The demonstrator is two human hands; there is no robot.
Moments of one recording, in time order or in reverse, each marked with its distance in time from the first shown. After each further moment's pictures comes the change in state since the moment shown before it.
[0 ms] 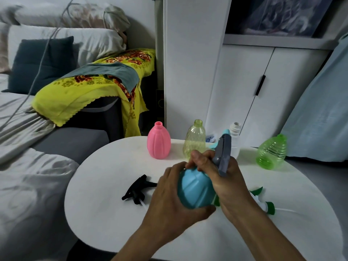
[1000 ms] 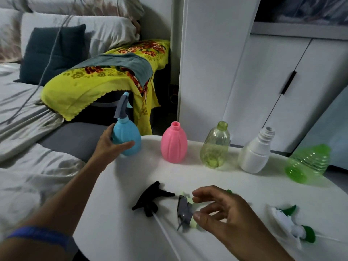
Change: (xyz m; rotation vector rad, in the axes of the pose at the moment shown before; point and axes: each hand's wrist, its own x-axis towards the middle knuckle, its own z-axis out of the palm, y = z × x) left_hand 0.129 -0.224 -0.140 -0.262 0.308 -0.379; right_hand -0.009 0.035 0.010 -0.463 -0.336 0.201
